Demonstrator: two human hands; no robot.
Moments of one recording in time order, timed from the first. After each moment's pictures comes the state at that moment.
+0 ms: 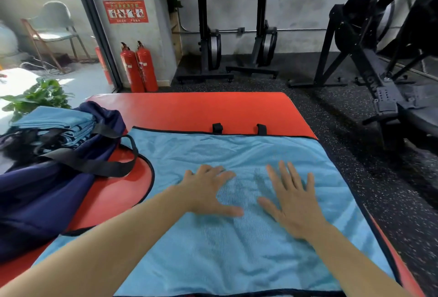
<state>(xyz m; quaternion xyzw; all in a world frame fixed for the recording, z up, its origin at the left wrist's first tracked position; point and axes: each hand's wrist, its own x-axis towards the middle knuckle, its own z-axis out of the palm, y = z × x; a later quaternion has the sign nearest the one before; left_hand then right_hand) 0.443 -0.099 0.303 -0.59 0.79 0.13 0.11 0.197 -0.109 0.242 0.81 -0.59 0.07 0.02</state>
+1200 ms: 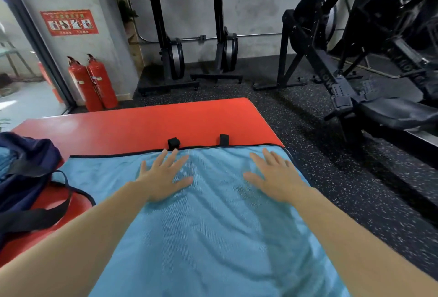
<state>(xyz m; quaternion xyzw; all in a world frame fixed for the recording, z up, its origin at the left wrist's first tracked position) 0.461 -0.222 0.275 -0.64 0.76 0.09 0.09 0.156 -0.196 0.283 0.74 -0.66 -0.01 -0.09</state>
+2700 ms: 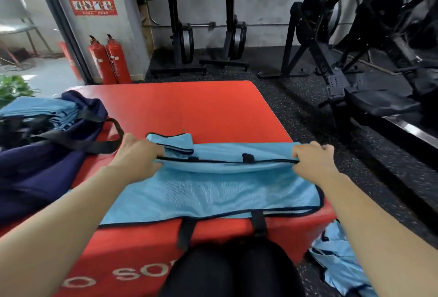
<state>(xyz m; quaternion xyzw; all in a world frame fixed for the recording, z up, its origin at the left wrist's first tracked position) 0.508 -0.036 0.339 -0.62 0.77 -0.14 0.07 0.102 -0.047 0.320 0.70 -0.71 0.00 0.05</state>
